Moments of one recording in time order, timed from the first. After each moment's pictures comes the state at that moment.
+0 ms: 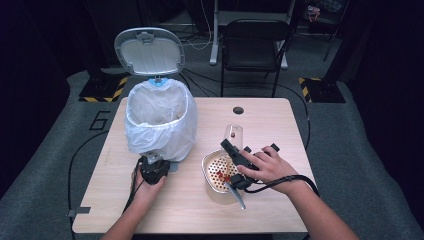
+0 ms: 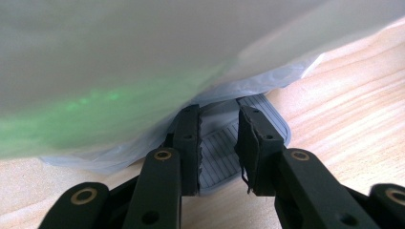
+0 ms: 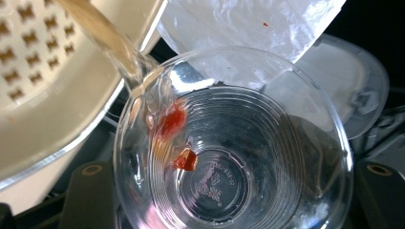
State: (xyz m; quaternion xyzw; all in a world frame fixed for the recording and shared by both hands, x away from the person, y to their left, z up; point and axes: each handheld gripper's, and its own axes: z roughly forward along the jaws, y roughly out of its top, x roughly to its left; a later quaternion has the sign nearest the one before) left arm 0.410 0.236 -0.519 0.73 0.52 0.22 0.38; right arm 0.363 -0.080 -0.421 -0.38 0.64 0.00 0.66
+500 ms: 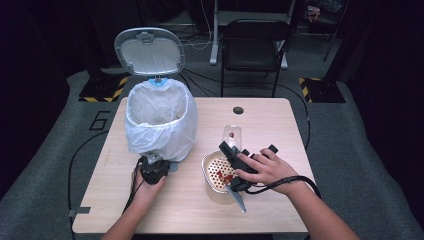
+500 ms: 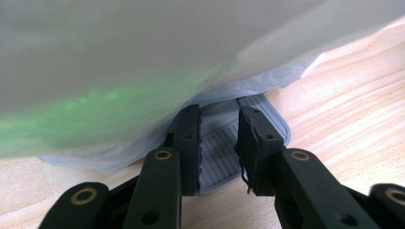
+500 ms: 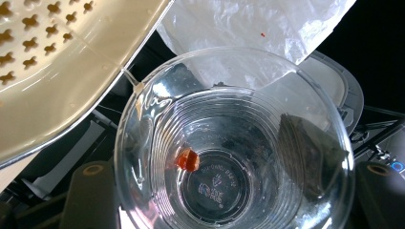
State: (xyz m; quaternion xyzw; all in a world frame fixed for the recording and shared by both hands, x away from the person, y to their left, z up) left arm 0.410 0.236 -0.519 0.73 0.52 0.22 0.38; right arm 0.361 -0.079 -0.425 -0.42 0.61 -0.03 0.67
